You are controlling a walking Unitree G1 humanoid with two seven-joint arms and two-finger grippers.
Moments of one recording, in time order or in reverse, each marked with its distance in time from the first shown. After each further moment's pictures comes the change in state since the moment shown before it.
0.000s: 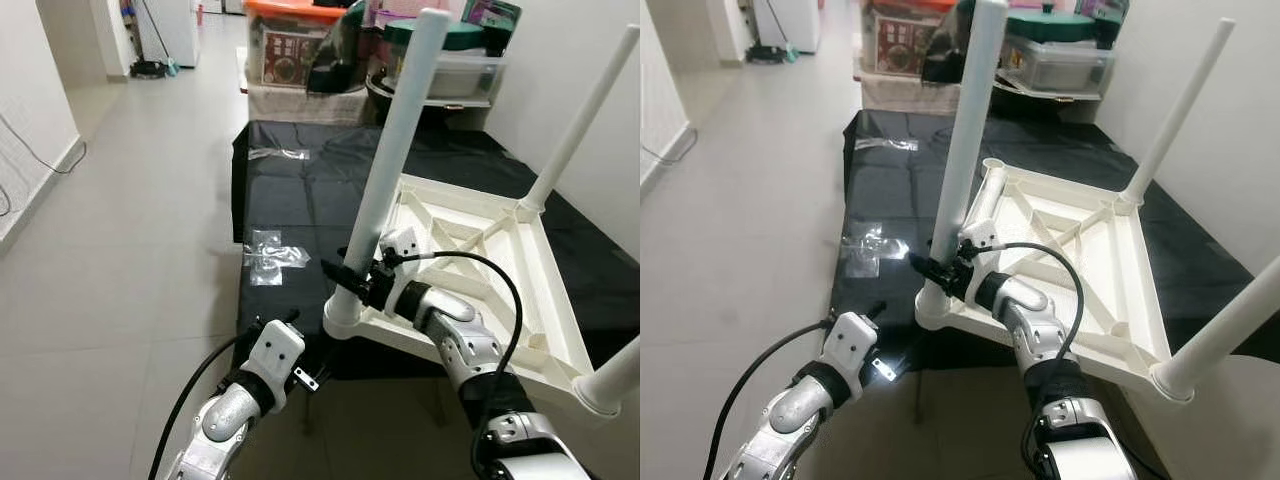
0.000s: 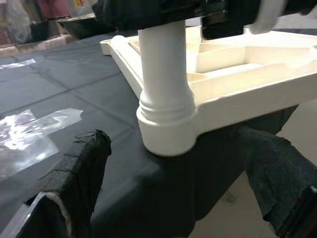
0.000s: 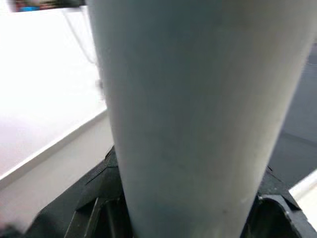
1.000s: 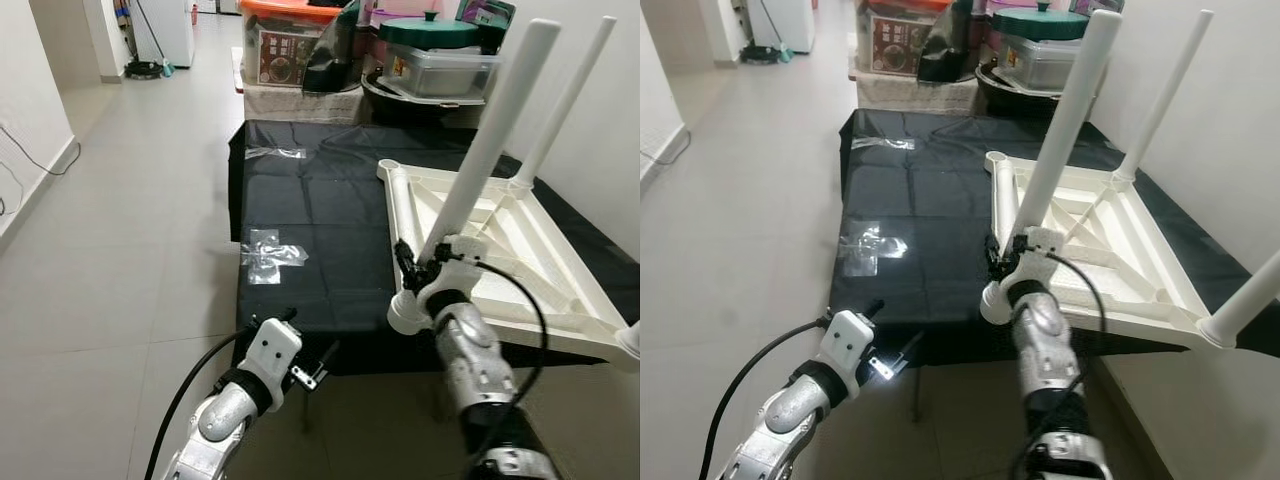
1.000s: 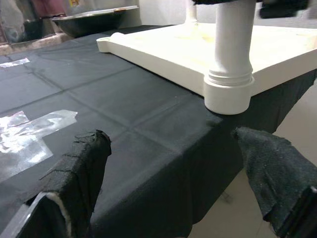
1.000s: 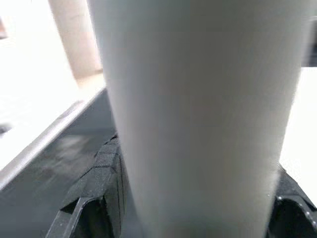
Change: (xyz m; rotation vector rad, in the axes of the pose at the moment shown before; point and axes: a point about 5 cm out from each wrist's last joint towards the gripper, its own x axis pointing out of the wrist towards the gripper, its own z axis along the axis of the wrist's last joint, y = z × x) left arm -0.001 0.003 0.003 -0.007 -0.003 0.010; right arm -0.044 -0.035 0.006 0.035 -0.076 -0.187
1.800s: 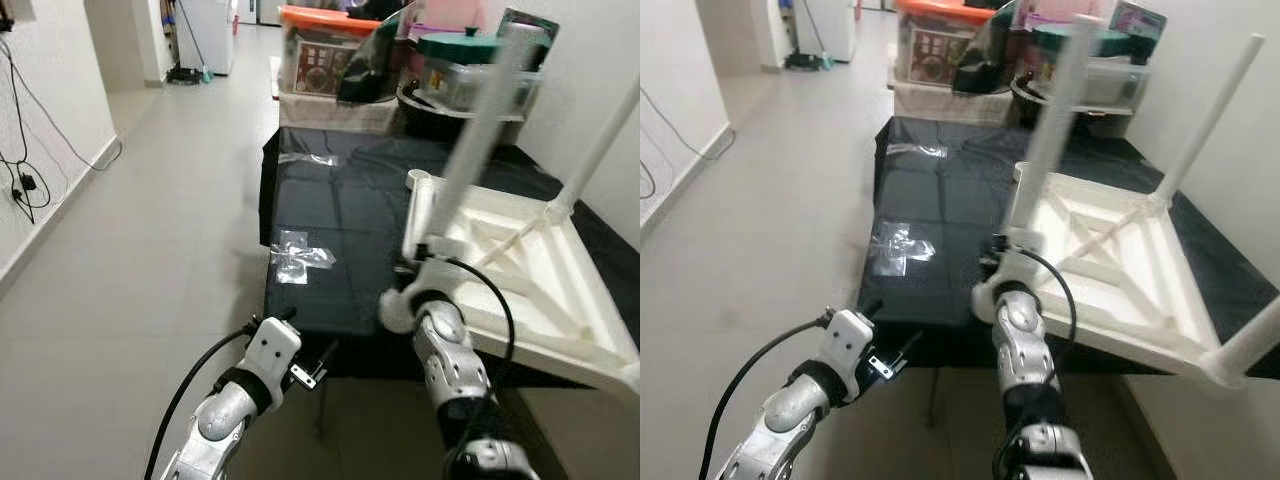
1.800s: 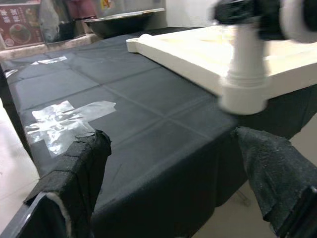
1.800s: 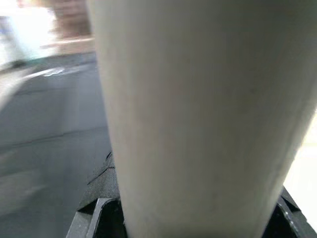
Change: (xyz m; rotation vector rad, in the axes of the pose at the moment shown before) left arm 0.000 0.001 0.000 0.001 -0.001 0.004; right arm 0.003 0.006 -0.016 -0.026 -0.006 -0.701
